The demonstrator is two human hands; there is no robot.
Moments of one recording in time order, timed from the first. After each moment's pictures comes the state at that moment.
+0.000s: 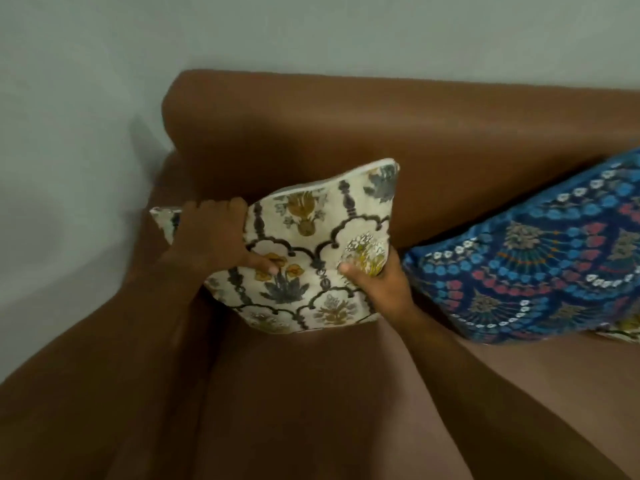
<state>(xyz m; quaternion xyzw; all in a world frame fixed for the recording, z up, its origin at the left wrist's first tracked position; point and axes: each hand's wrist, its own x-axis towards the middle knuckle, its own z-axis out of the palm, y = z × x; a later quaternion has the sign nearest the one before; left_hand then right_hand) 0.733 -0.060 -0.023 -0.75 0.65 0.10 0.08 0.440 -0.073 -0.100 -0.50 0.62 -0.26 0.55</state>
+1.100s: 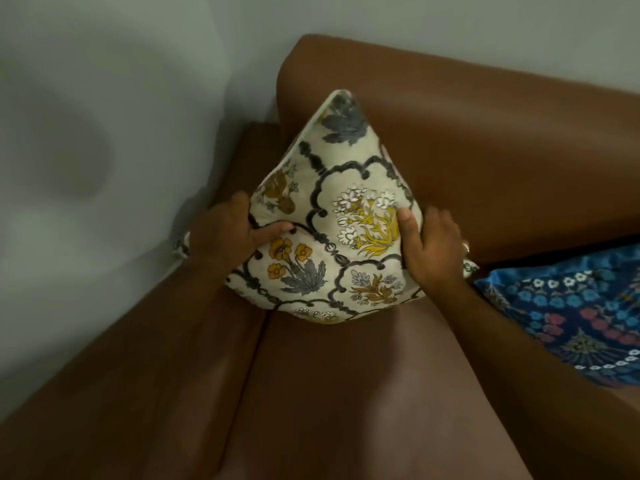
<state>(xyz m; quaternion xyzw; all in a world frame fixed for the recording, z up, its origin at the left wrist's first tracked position) 0.818 0.009 -0.054 -0.84 0.48 0.16 -0.18 0.535 -0.105 -0.076 -0.75 0.59 -0.21 0.22</state>
